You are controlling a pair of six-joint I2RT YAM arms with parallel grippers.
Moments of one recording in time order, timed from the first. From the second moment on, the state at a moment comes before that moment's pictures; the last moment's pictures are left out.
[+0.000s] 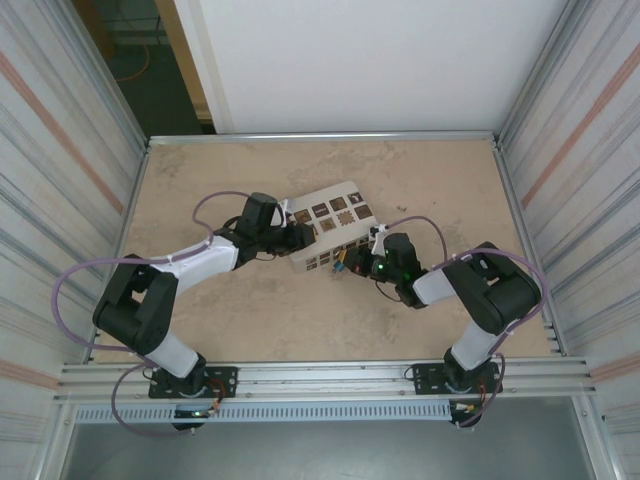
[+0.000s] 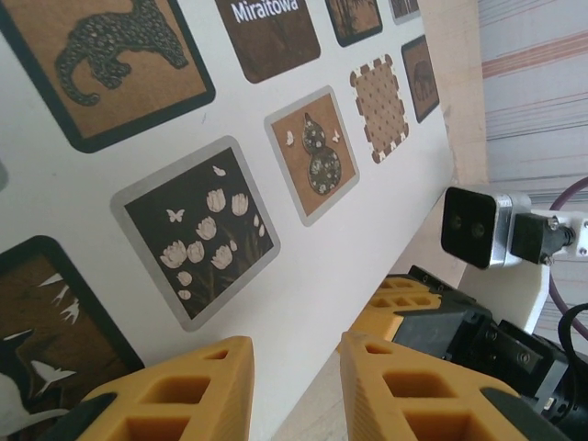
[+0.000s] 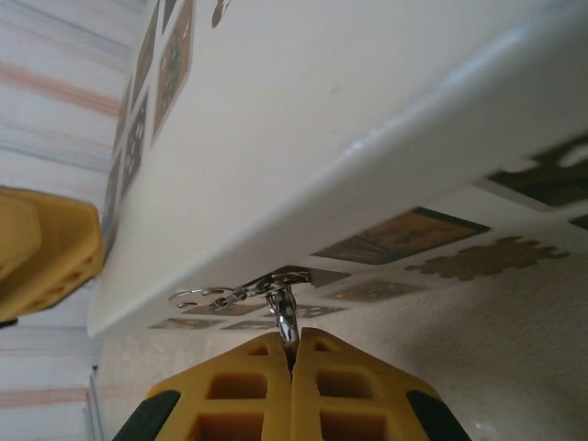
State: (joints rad) left arm -0.52 1.57 0.87 -0.03 0.46 -0.76; right arm 0.53 1.68 0.43 0.82 -0.39 0.94
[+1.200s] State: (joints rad) left arm -0.52 1.56 0.85 -0.01 0.49 -0.76; right arm 0.42 1.54 0.45 0.71 -0.28 0.97
